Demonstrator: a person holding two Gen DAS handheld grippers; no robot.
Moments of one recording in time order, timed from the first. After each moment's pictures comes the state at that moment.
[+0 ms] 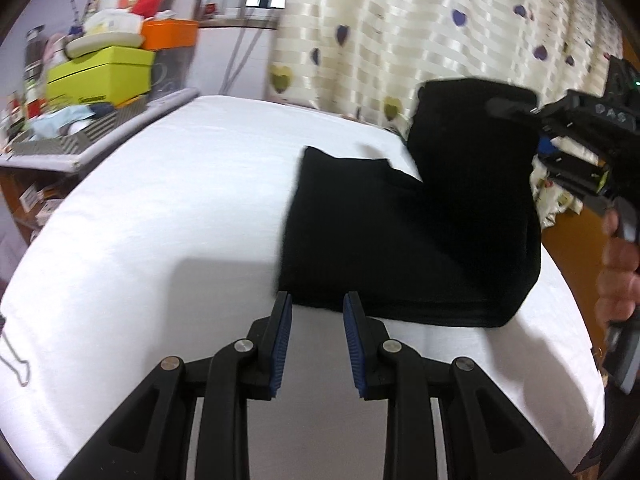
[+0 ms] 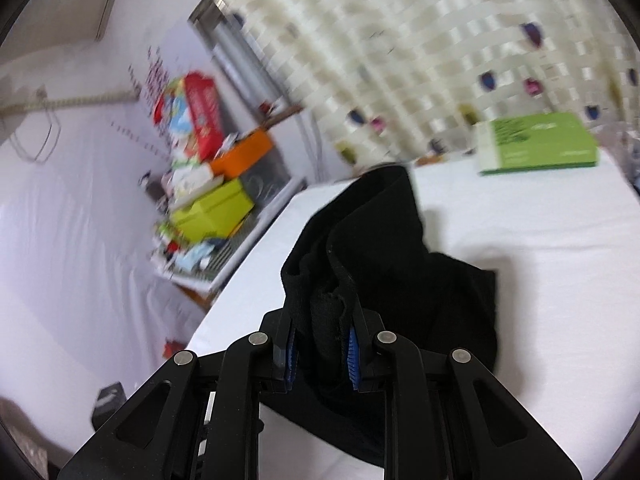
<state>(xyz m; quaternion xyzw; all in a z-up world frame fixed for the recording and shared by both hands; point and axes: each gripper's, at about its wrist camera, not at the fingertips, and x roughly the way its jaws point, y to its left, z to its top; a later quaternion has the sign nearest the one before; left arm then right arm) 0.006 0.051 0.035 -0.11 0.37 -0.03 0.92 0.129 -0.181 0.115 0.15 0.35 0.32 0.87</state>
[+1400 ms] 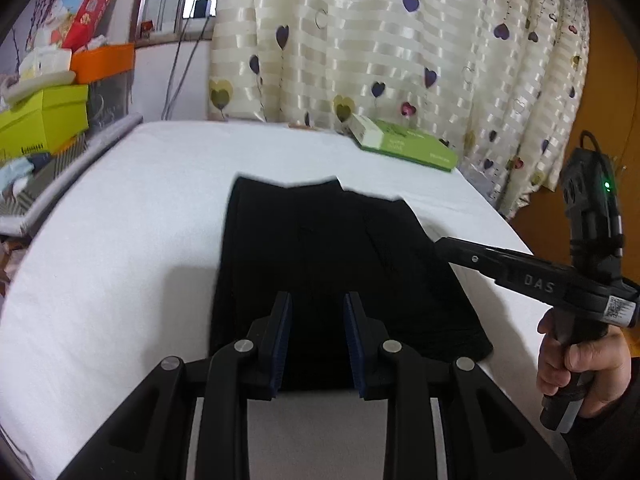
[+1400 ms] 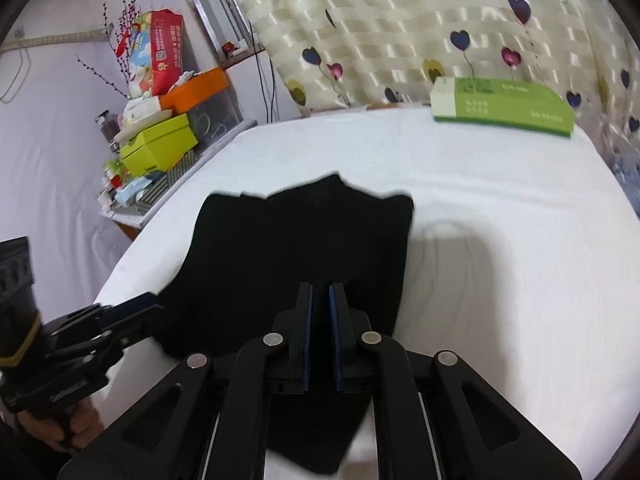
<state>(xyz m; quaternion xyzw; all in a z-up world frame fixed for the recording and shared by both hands) 0.067 0.019 0.053 -0.06 0.36 -0.10 0.93 0.150 -0.211 0.049 0.05 0.40 0.26 0.88</state>
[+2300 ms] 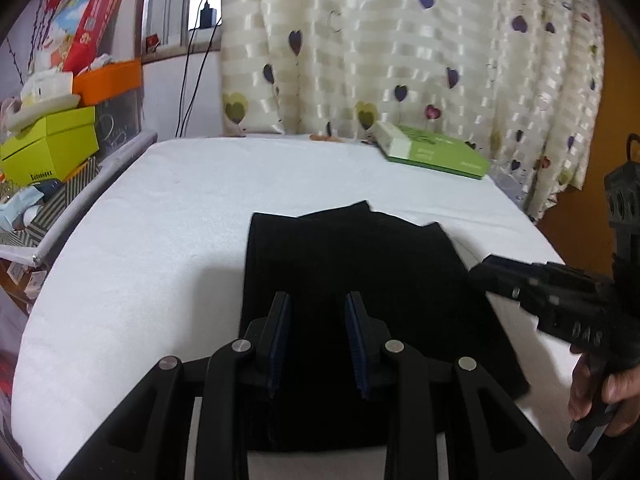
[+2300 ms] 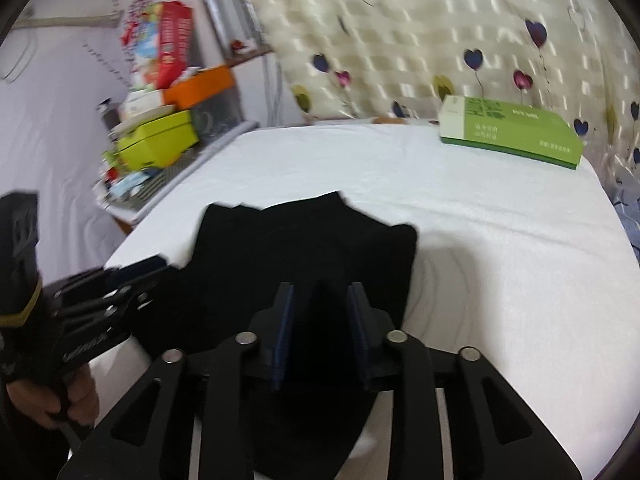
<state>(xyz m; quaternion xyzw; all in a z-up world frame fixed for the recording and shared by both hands) 0.089 0.013 0.059 -0.03 0.36 -0.07 0.93 0.137 -0.205 0.059 0.02 0.38 0.27 0.88</state>
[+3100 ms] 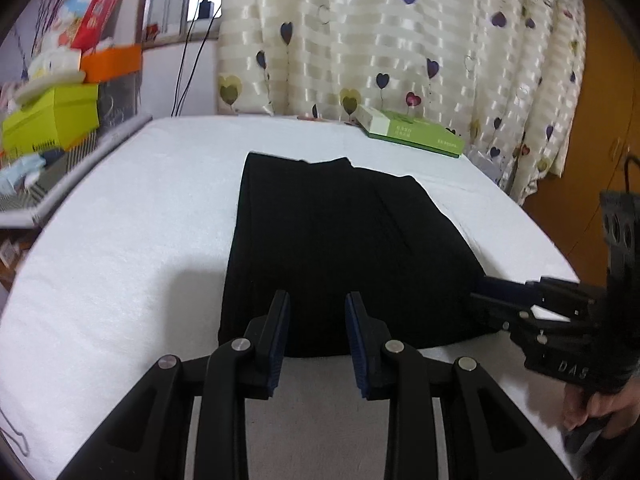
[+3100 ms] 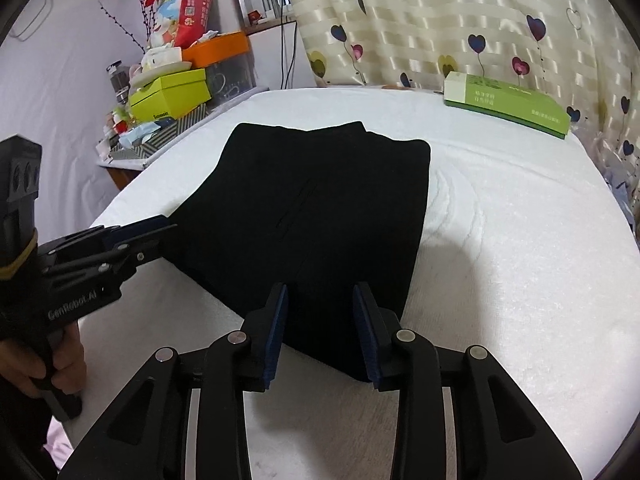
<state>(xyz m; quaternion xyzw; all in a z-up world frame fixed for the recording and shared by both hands) 0.045 0.021 0.032 -0.05 0.36 -0.10 0.93 0.076 -0.199 0.025 -0.03 0.40 0.26 0.88</state>
